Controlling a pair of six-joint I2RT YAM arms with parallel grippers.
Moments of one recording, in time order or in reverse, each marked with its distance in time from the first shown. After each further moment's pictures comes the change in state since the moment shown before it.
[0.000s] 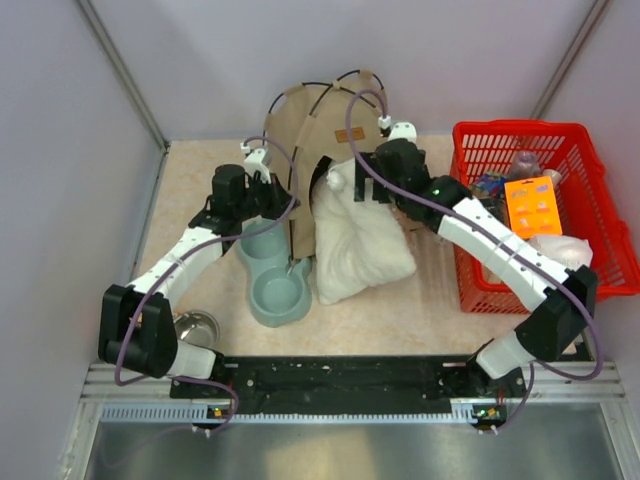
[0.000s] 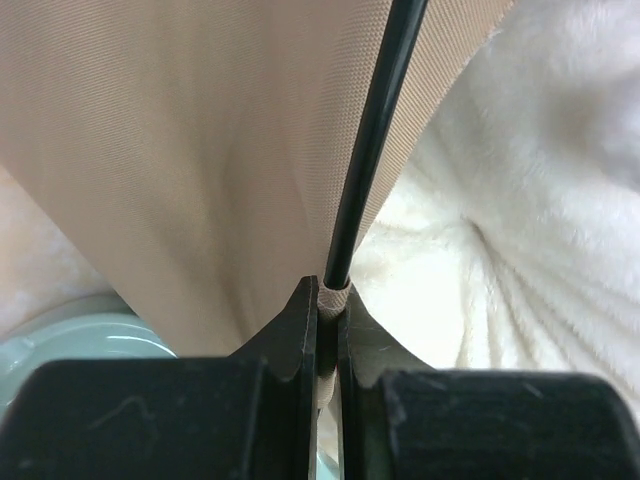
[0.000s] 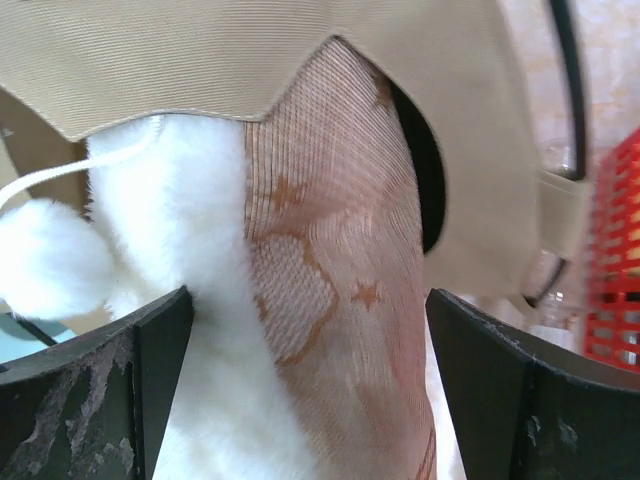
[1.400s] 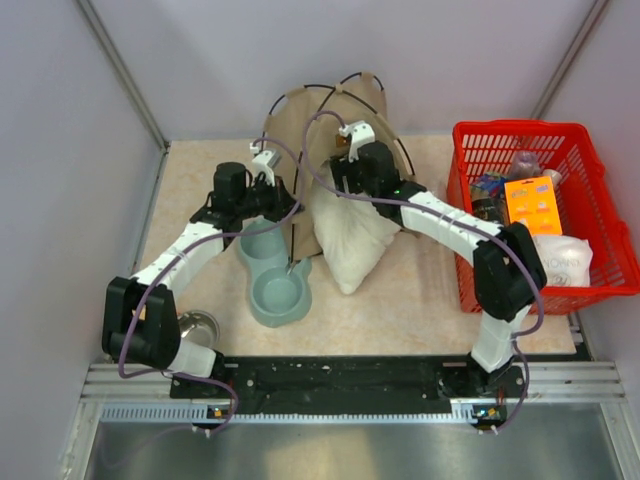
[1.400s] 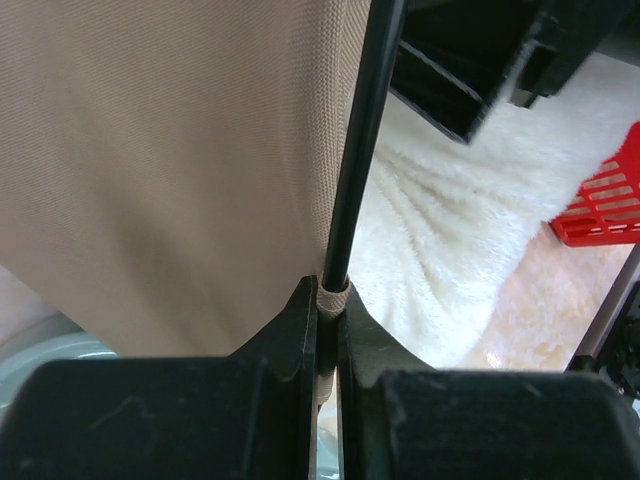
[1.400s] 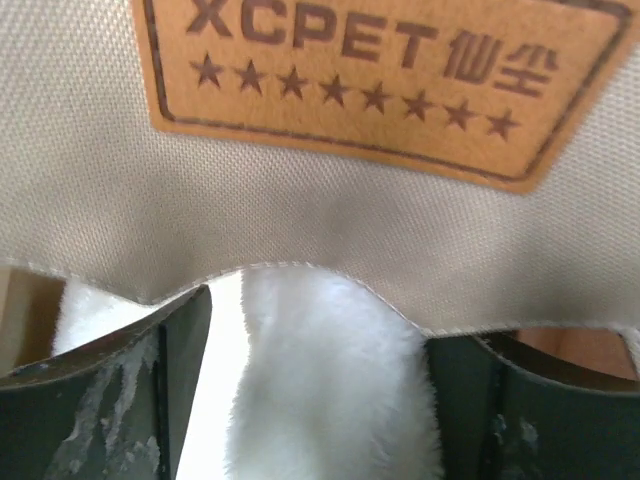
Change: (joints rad) left arm 0.007 0.046 0.031 -0.037 0.170 0.103; right arm -0.084 0.314 -0.045 0.564 -0.237 -0.357
